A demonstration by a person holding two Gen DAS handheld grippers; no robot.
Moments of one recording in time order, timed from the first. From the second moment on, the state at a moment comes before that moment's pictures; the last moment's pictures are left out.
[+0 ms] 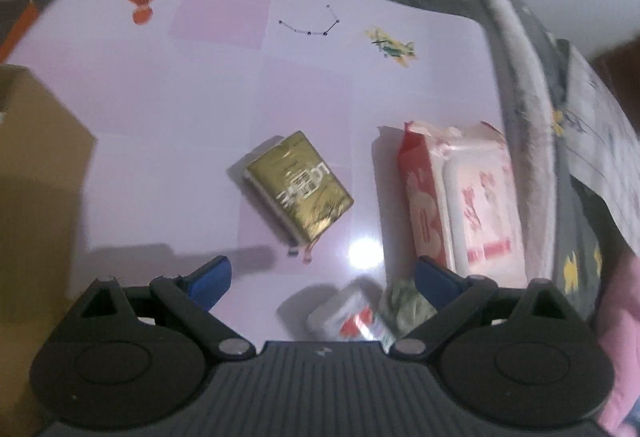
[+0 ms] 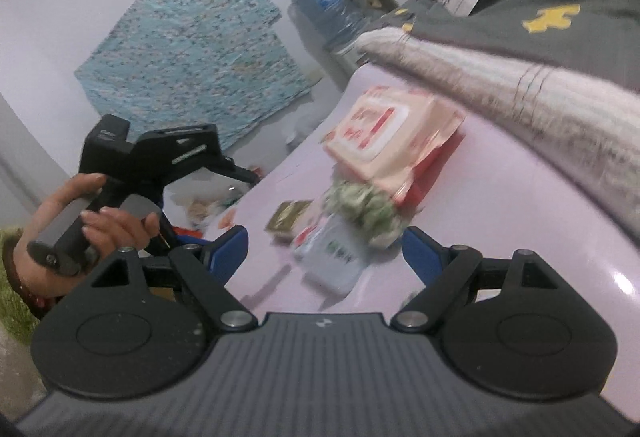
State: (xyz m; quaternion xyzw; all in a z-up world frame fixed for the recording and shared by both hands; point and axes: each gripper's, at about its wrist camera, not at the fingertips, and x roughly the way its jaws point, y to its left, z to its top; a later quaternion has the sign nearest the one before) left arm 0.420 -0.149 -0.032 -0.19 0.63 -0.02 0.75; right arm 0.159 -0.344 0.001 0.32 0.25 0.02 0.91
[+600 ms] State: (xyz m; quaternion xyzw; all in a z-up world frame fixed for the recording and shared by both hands) left arm 0.463 -0.147 -0.092 -0.26 0.64 0.07 0.72; right arm 0.239 -0.343 -0.029 0.26 0.27 0.01 0.93
